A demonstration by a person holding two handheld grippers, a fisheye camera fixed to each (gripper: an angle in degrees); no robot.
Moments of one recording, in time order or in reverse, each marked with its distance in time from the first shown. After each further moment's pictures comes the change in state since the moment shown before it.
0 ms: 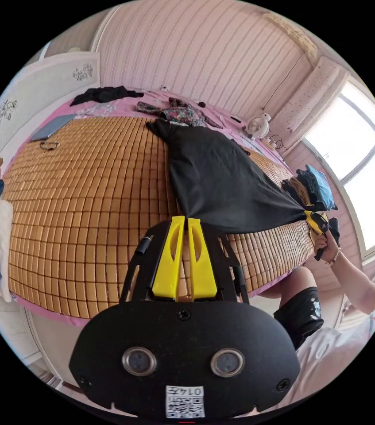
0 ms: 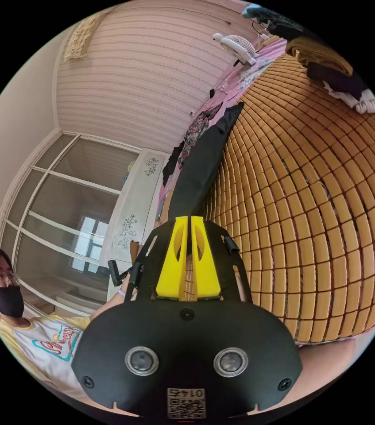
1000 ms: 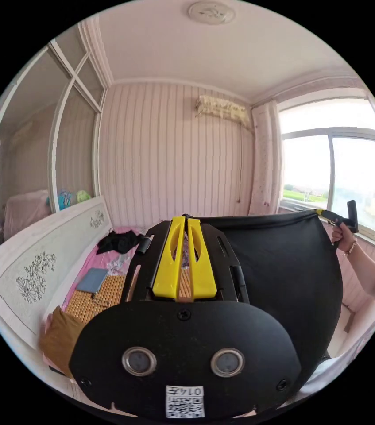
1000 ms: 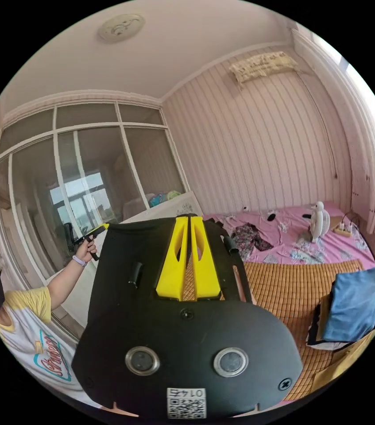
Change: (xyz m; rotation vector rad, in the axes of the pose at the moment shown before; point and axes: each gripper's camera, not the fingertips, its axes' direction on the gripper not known) left arm 0.168 -0.014 -0.398 0.697 -0.188 0.289; right arm -0.371 0.021 -0.139 0.314 0.077 -0.713
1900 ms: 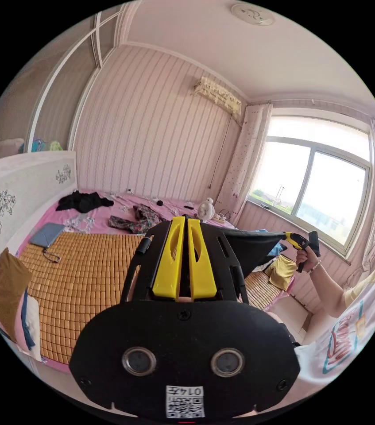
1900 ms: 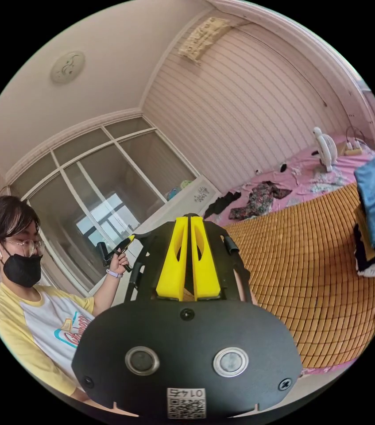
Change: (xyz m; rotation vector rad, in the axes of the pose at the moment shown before) left arm -0.023 0.099 0.019 0.030 0.283 -0.136; right arm 0.091 0.095 0.001 0.034 -0.213 0.150
